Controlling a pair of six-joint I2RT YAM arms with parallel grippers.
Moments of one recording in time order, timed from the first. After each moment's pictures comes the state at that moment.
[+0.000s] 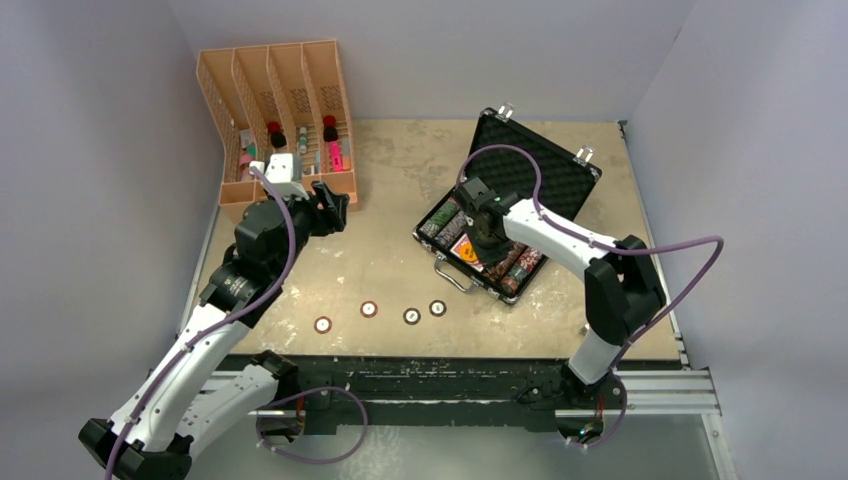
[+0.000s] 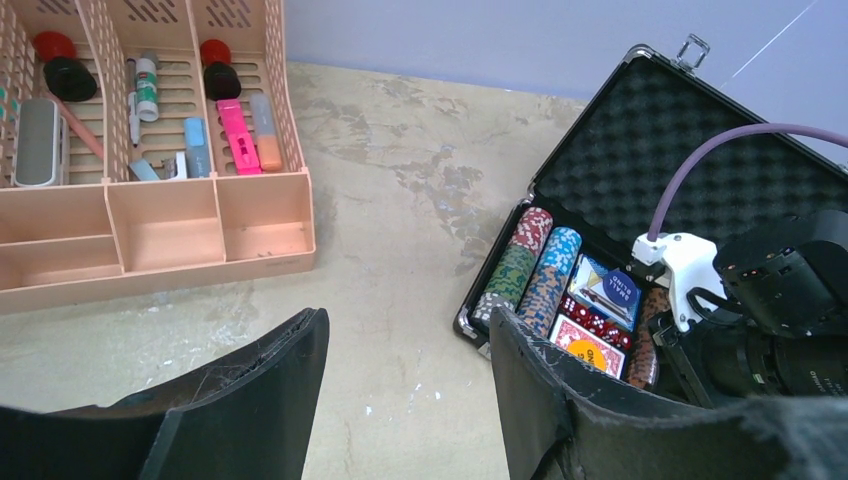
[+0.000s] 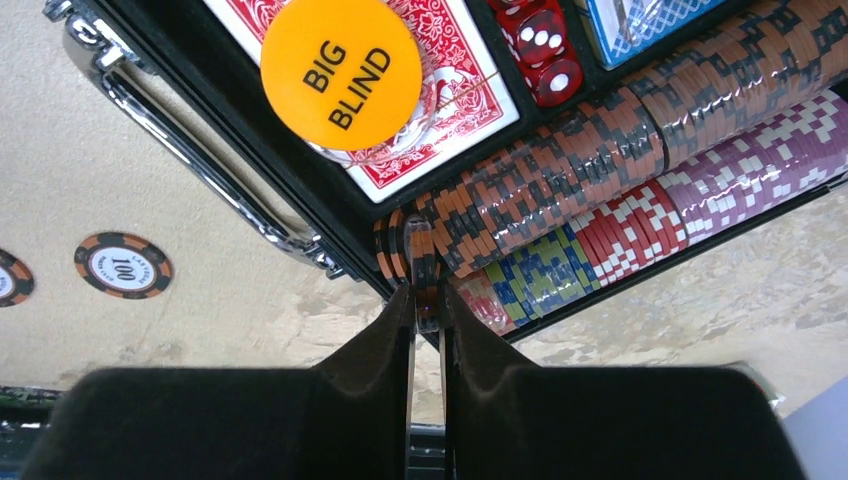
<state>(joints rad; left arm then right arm) -0.48 0.81 0.90 -0.26 -0.24 -0.35 0.62 1.69 1.28 -0.94 0.21 0.25</state>
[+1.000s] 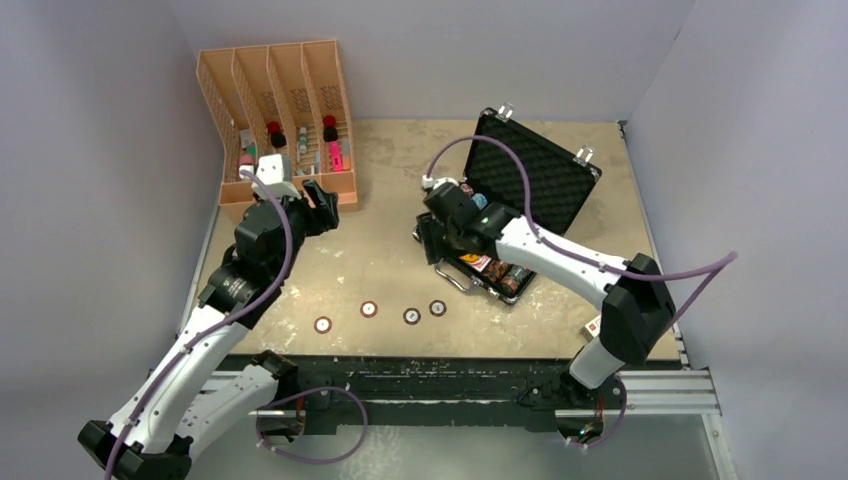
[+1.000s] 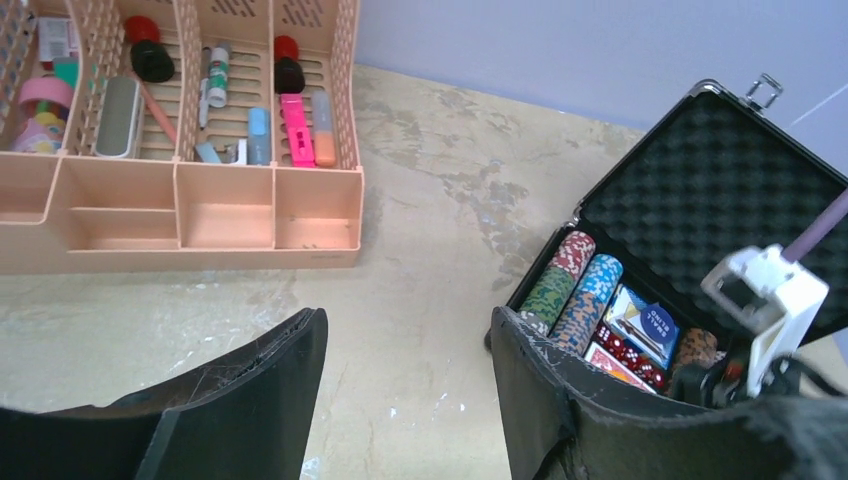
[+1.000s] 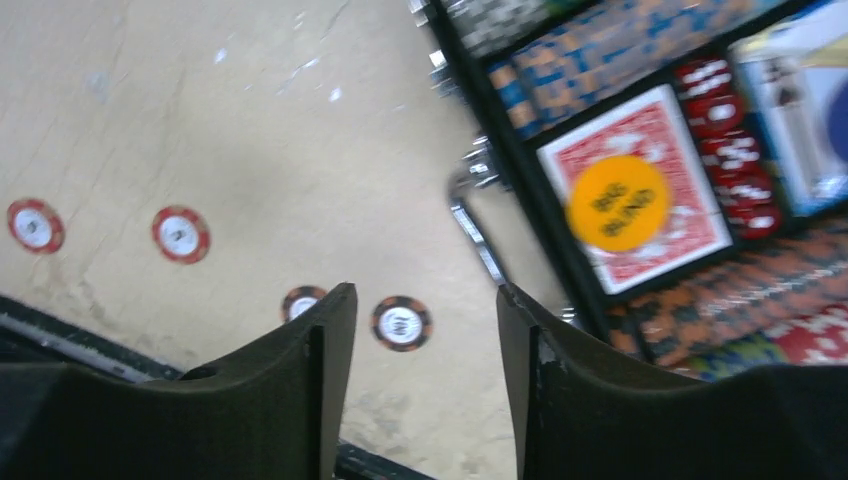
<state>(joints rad) -0.48 0.80 0.90 -0.28 -0.36 -0.38 0.79 1.60 1.31 -0.68 0.19 0.43</state>
